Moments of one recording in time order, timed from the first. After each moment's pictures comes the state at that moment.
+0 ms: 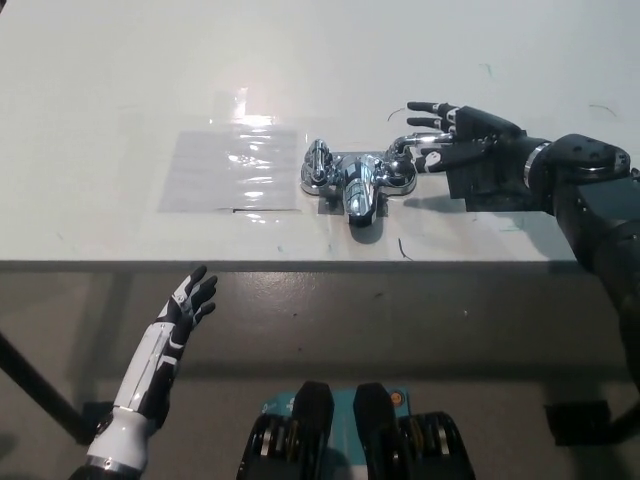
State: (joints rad) left_arm -0.05 0.15 -0.04 -0.01 -0.03 -0.22 -0.11; right_arm -1.20 -0.22 0.03 1.42 0.07 -0.01 0.54
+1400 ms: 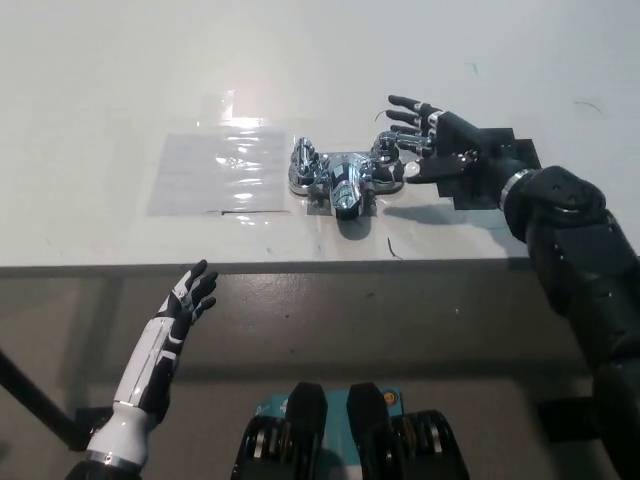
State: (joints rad) left_arm -0.06 0.16 -0.04 -0.01 -0.03 -0.22 -0.11; right_arm -1.02 -0.14 -0.04 1.12 0.08 -0.07 0.47
